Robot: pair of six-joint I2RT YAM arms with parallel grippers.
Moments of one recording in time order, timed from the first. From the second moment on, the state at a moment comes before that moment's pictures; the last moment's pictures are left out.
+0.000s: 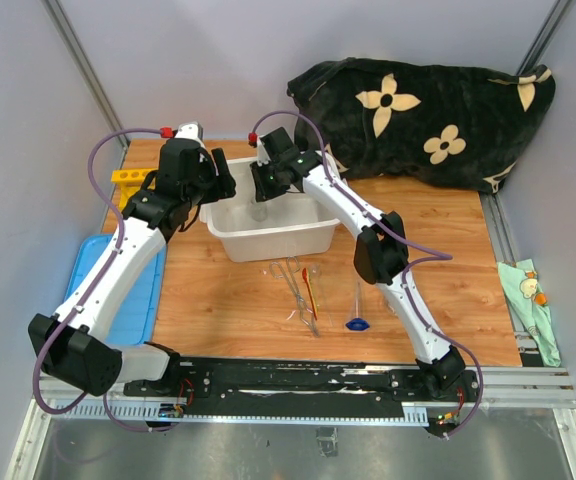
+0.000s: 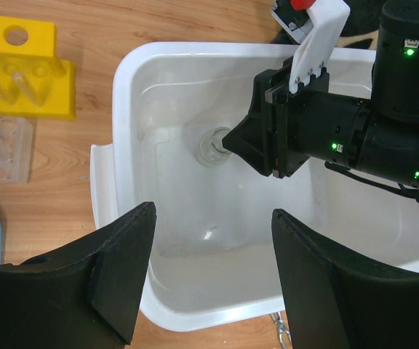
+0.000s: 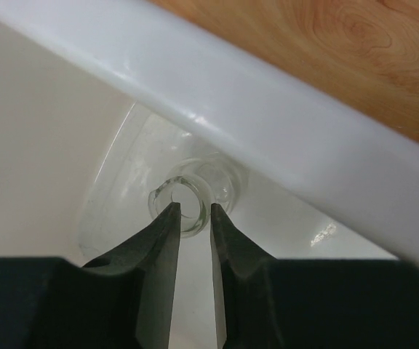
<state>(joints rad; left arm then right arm) -0.35 1.29 1.31 -0.52 -0.19 -0.42 0.66 2.54 2.51 -0.78 -0.20 0.17</state>
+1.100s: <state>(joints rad) -0.35 1.34 1.31 -0.48 -0.12 -0.42 0.66 2.39 2.41 -0.74 -0.09 0.14</state>
